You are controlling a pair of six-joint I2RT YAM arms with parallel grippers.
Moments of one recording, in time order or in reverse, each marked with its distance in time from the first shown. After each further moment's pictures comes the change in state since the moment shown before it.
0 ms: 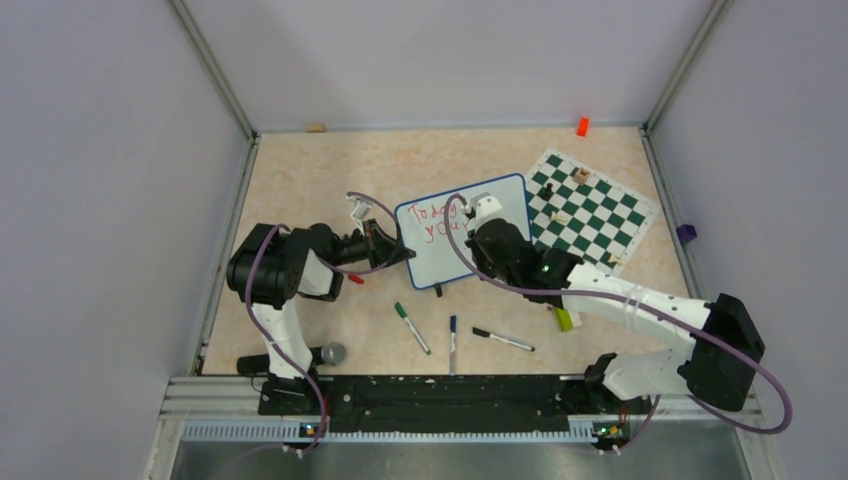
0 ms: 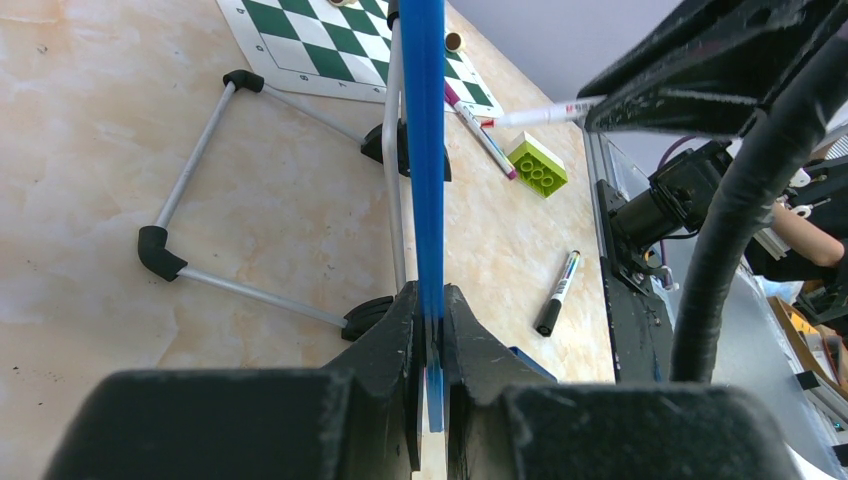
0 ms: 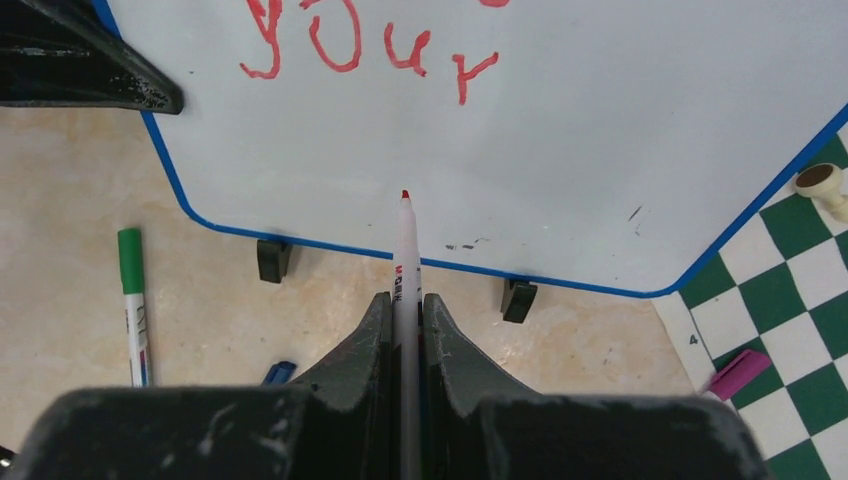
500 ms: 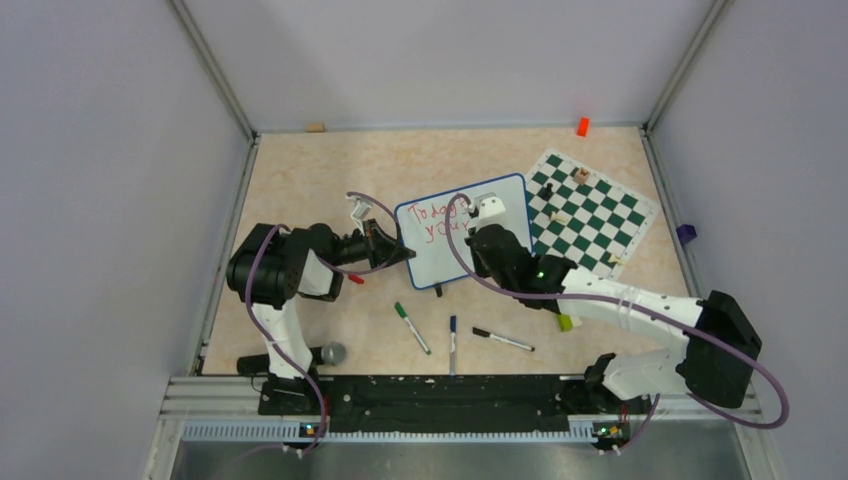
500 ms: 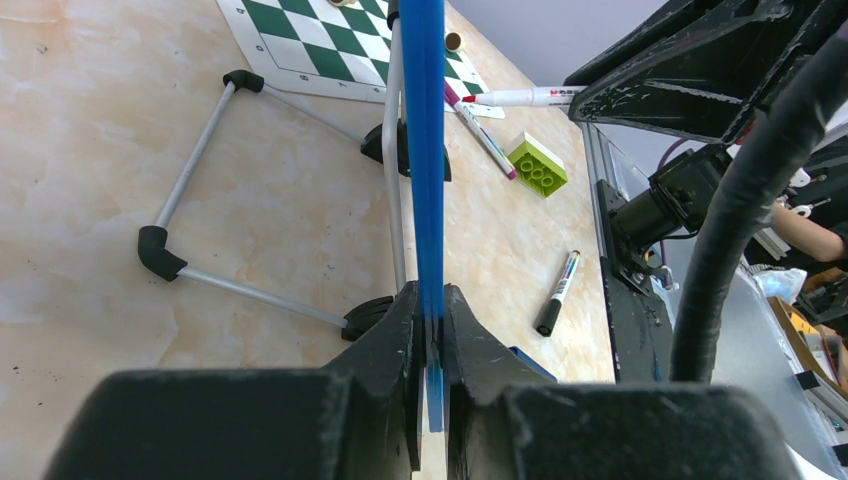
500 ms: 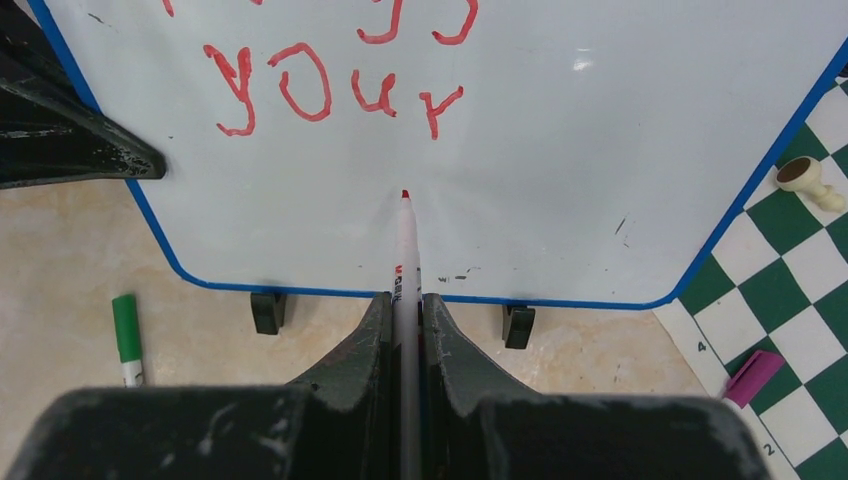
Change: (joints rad) left arm 0.000 0.000 0.000 0.000 0.000 0.000; right arm 0.054 0.005 -0.065 0.121 0.131 0.084
